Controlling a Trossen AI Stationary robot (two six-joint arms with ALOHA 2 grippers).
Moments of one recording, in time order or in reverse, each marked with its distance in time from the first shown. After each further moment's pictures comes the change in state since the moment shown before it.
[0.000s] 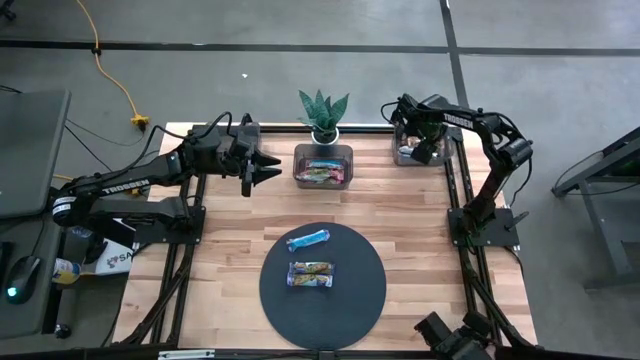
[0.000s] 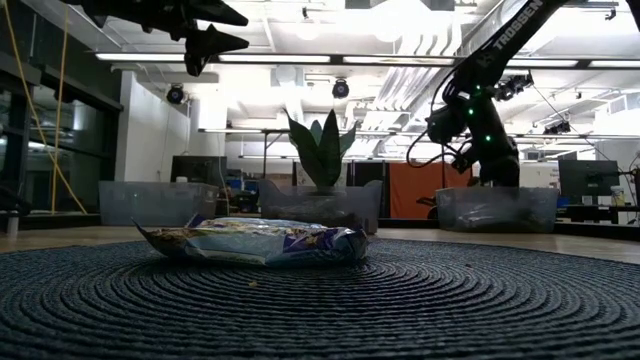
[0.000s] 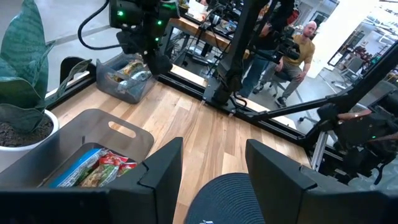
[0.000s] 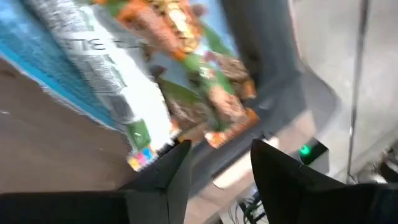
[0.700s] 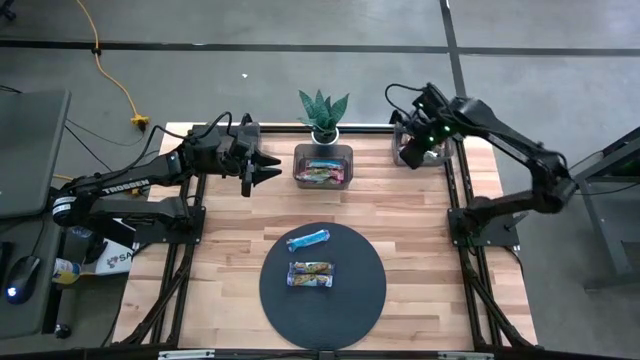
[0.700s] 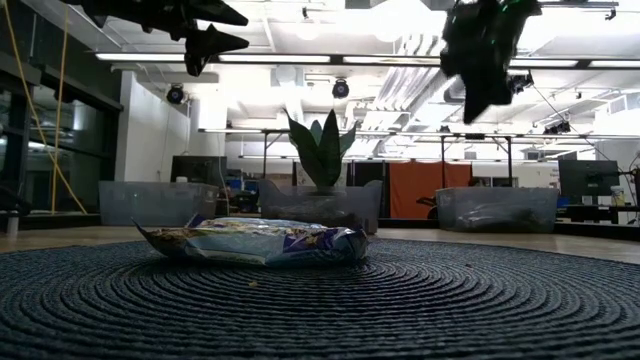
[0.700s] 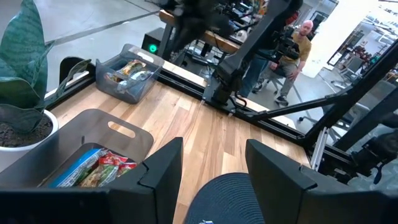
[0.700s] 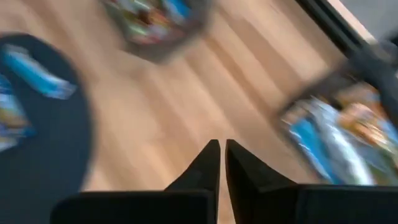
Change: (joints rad) left arm 0.000 0.000 0.000 0.000 0.002 0.001; right arm 0.188 -0.467 0.050 -0.014 -0.744 0.260
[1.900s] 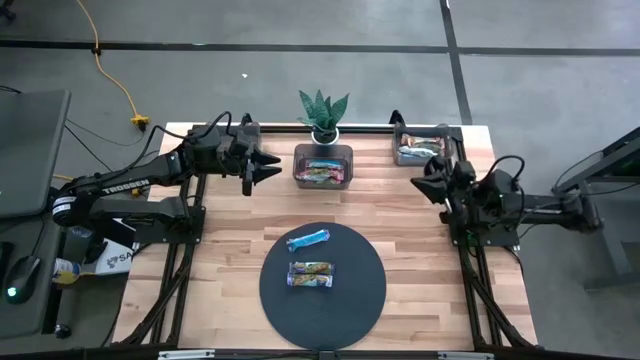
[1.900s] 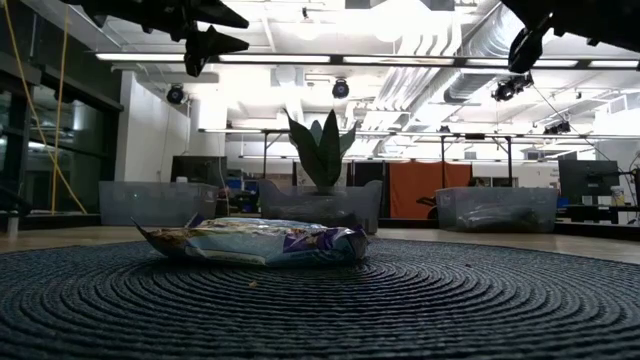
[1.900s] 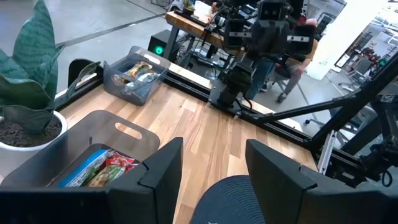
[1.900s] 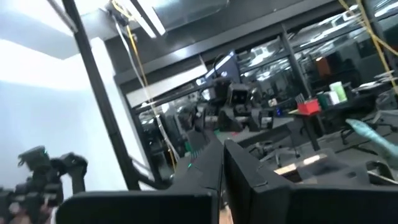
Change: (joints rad) left arm 0.000 0.000 0.000 0.000 -0.027 0.002; right arm 0.677 -0.954 -1.035 1.631 0.176 0.473
